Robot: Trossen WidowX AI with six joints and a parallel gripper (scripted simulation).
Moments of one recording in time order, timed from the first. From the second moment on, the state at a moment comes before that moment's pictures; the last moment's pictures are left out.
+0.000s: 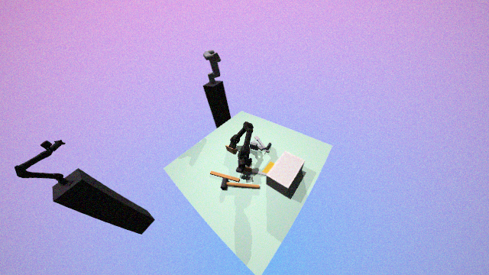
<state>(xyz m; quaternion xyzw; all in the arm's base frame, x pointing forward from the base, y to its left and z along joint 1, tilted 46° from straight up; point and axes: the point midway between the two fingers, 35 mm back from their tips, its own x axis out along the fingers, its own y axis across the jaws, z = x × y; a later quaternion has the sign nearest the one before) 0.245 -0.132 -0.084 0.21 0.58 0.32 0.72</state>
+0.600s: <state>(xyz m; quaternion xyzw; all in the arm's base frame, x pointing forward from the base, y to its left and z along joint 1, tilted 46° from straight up) 0.274 -0.130 -0.077 0.21 0.58 0.32 0.72</state>
